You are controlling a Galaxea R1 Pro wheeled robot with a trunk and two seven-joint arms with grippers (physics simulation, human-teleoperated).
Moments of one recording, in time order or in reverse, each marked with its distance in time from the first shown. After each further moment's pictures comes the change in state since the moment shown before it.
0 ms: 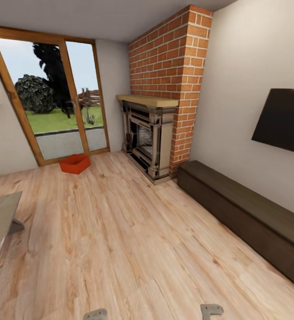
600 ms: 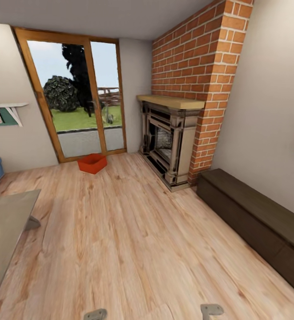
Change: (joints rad) left arm 0.000 0.000 -0.001 0.000 0.000 0.000 0.000; right arm 0.000 0.000 0.000 0.000 0.000 0.000 0.000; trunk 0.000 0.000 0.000
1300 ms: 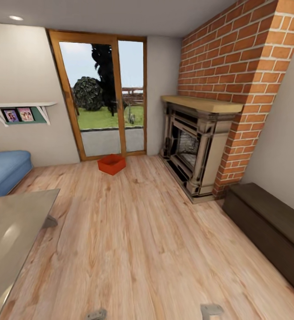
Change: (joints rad) left arm 0.000 0.000 0.001 0.000 0.000 0.000 0.000; right arm 0.000 0.000 0.000 0.000 -0.001 0.000 0.000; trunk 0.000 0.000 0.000
